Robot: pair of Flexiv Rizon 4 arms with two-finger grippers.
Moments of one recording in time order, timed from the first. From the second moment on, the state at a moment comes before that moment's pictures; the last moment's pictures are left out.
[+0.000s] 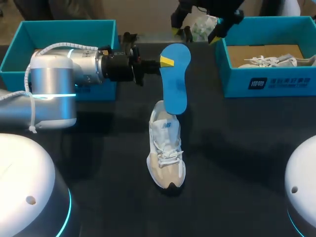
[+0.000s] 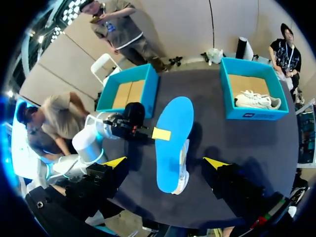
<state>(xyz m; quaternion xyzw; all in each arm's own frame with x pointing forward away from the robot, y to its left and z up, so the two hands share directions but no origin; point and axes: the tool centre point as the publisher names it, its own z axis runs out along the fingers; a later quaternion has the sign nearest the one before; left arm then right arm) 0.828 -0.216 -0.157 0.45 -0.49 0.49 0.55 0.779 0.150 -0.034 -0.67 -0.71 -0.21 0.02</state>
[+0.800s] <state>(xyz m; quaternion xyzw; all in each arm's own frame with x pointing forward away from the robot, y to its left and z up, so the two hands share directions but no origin) 0.828 -0.217 -0.157 0.45 -0.49 0.49 0.55 0.777 0.166 -0.044 -0.68 -0.72 -0.12 -0.05</state>
